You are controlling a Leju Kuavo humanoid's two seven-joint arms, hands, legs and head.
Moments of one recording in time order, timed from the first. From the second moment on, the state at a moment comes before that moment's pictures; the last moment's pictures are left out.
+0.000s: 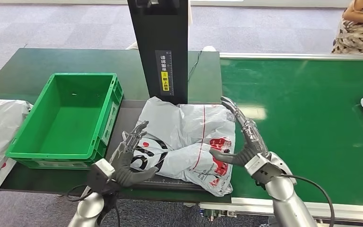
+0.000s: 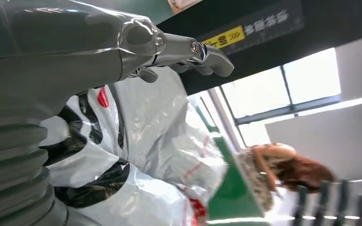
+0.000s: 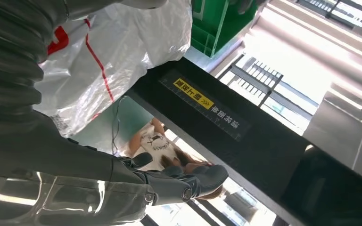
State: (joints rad) left arm -0.07 -0.09 -0.21 -1.45 -0.35 -0.11 -0.46; right arm -0.29 -0.07 0.33 -1.41 0.27 0.17 -0.65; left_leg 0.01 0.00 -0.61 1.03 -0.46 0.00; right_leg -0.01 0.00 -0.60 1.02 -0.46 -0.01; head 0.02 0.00
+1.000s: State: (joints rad) left arm -0.24 -0.03 -0.36 -1.17 -0.91 0.16 -0.24; right arm -0.09 -0.01 0.16 -1.49 0.27 0.25 -0.65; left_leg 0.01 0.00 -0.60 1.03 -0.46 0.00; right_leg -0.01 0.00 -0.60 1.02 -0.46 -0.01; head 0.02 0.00
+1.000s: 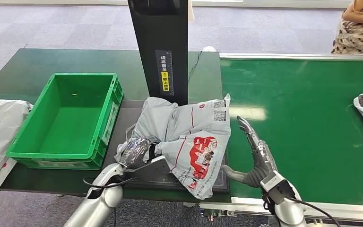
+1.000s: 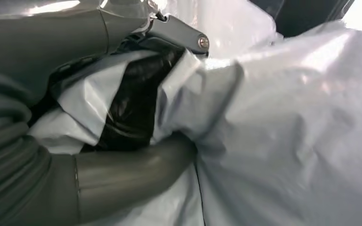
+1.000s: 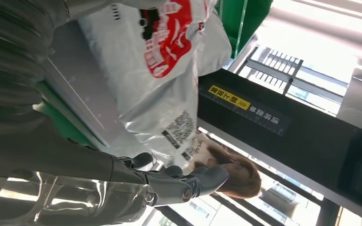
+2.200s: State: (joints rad) left arm -0.48 0.11 0.17 -1.11 -1.25 0.54 0.04; right arm -0.09 0.02 0.14 -1.53 0.27 0.26 -0.60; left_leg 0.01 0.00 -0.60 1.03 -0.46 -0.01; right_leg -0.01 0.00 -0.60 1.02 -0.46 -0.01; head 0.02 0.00
